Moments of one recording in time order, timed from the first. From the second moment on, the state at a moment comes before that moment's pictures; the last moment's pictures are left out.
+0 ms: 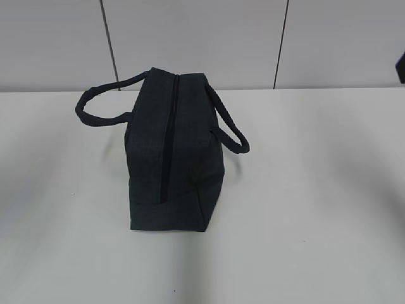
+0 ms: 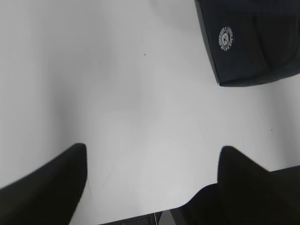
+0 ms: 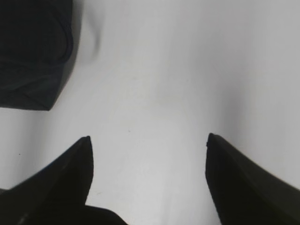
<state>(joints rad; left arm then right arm) -0.25 1.09 -1.17 0.03 1.24 -0.07 0.17 1.23 -1.32 0.03 1.21 -0.02</state>
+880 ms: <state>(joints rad) -0.28 0.36 -0.67 0.03 1.23 -0.12 0.17 0.30 -0.70 0.02 1.27 0.04</state>
